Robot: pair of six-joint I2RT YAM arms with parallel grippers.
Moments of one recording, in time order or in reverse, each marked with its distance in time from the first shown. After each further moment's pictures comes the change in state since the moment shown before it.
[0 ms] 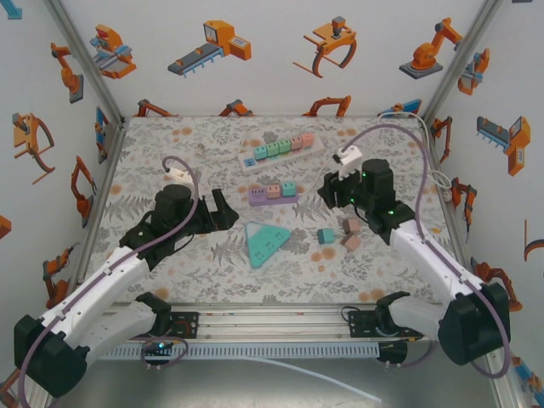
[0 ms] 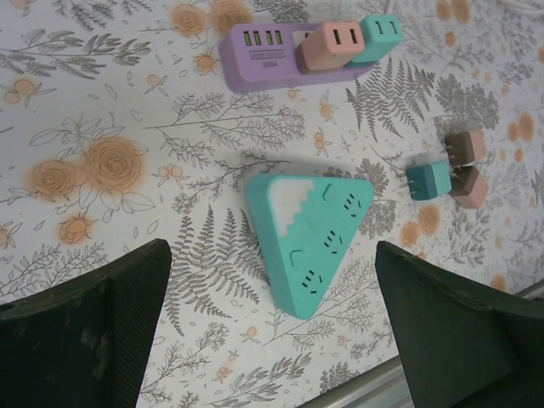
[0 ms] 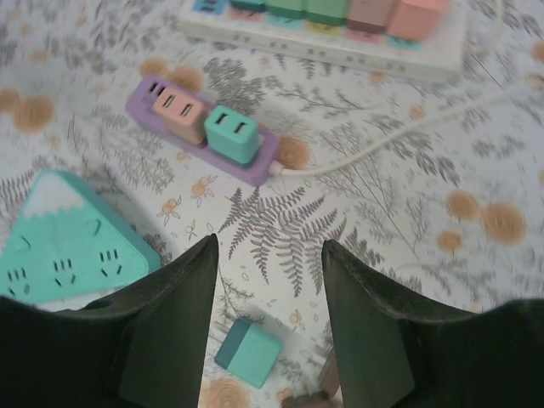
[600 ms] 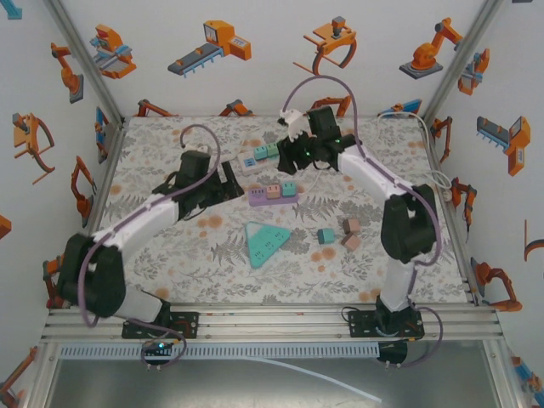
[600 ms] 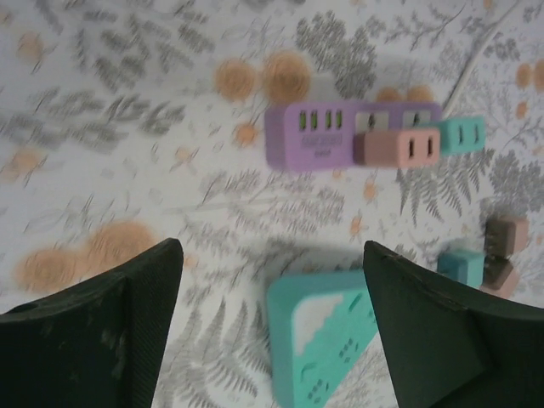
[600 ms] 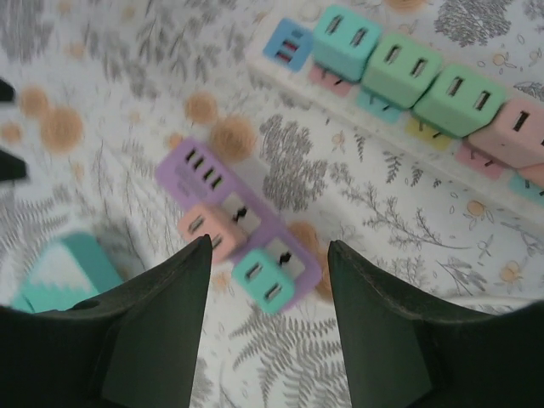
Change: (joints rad) left arm 0.119 0.593 0.308 0.112 0.073 -0.043; right arm 0.051 0.787 0.854 -0.359 -0.151 0.028
